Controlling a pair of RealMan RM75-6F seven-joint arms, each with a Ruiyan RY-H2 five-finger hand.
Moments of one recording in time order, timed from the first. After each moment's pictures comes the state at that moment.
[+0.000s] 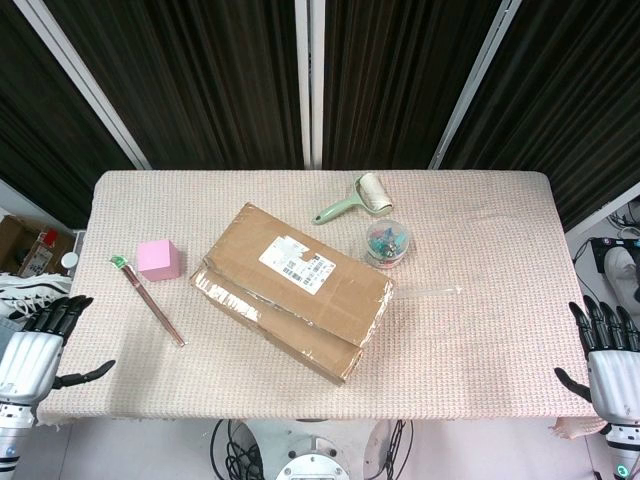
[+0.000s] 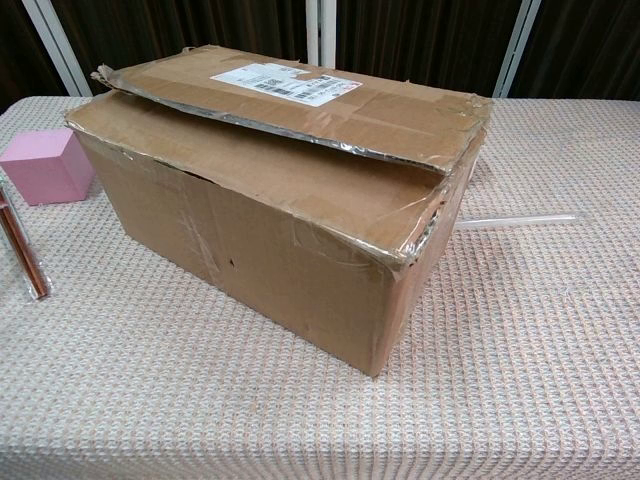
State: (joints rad) left arm -0.09 -1.13 0.01 -1.52 1.62 1.53 0.00; right arm -0.01 -1.20 0.01 -1.47 -1.56 1.65 -0.11
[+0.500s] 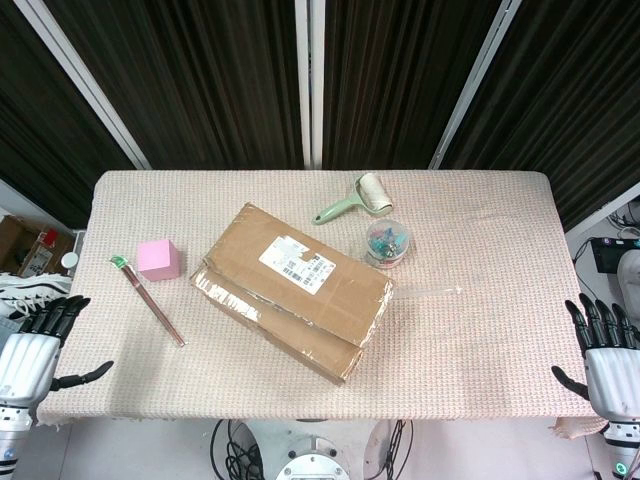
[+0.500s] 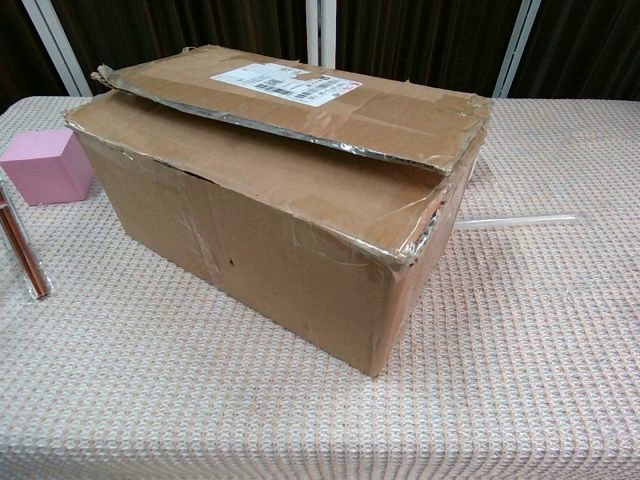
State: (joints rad) left arm -0.08 -1.13 0.01 -1.53 1.63 1.55 0.00; right arm -0.01 -1.19 0.02 -1.48 -1.58 1.64 -0.11
